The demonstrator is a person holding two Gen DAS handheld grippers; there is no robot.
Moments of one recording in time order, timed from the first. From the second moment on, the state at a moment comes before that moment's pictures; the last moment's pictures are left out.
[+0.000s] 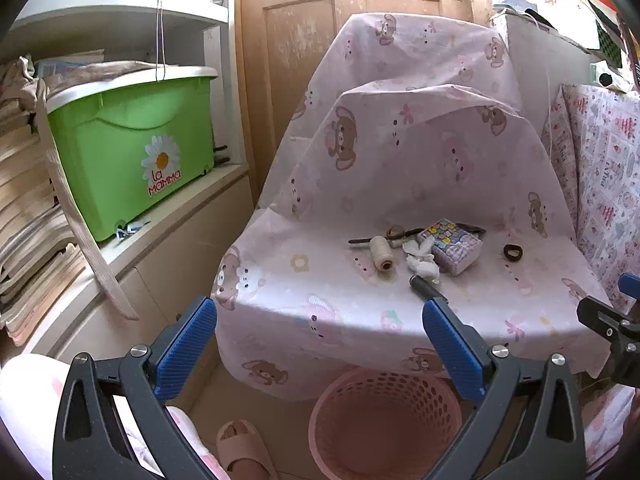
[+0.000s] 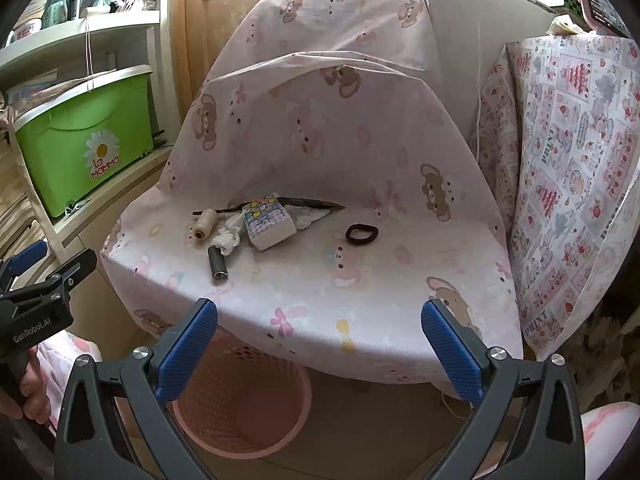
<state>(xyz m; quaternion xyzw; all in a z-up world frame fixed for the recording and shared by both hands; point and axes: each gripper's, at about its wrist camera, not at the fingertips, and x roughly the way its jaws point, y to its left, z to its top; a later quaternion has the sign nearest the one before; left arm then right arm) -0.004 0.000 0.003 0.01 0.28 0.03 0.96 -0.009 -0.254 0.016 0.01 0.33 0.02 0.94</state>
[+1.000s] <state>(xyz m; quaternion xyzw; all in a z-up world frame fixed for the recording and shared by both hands) 0.001 0.000 -0.004 0.02 0.30 0.03 0.95 -0.005 -0.250 0.011 0.00 0.34 0.02 0.94</state>
